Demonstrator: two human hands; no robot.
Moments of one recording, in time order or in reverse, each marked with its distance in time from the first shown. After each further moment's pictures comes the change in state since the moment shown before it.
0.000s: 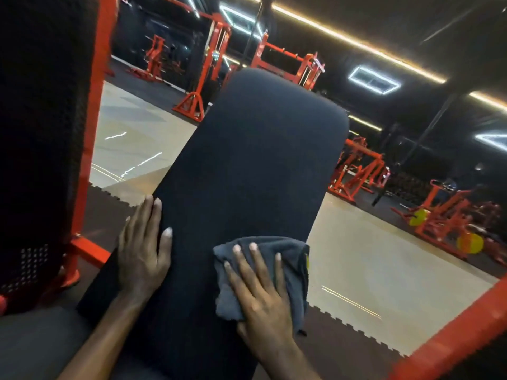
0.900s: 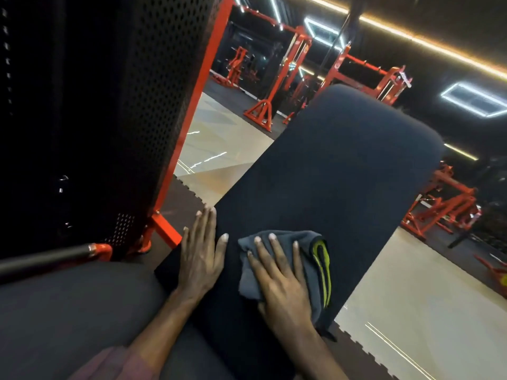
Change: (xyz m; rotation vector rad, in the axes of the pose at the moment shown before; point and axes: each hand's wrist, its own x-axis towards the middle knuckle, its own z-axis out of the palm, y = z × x) left_hand -0.042 -0.008 -0.019 0.072 -0.116 -0.228; right_hand 0.047 -0.030 0.020 -0.018 -0.103 -0.251
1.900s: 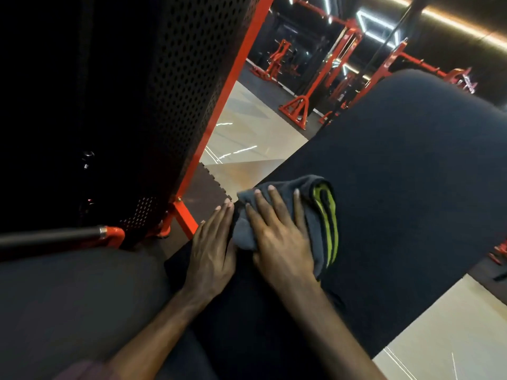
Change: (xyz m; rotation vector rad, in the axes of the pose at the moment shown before) left_hand 0.006 -0.013 0.015 -0.135 0.101 0.029; right_hand 0.122 0.005 0.003 -0.024 0.063 -0.119
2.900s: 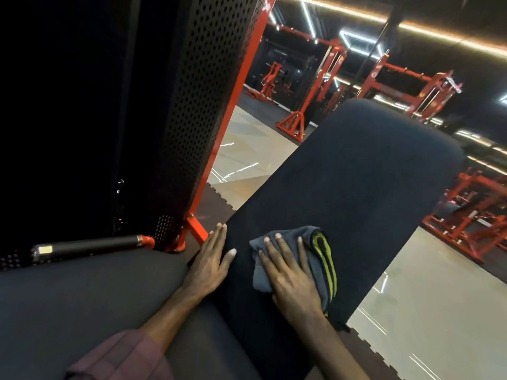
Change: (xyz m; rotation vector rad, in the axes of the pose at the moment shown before) left_hand -0.027 -0.015 -0.053 0.087 -0.365 -0.154; right_hand -0.109 -0.016 -0.005 0.000 -0.122 -0.018
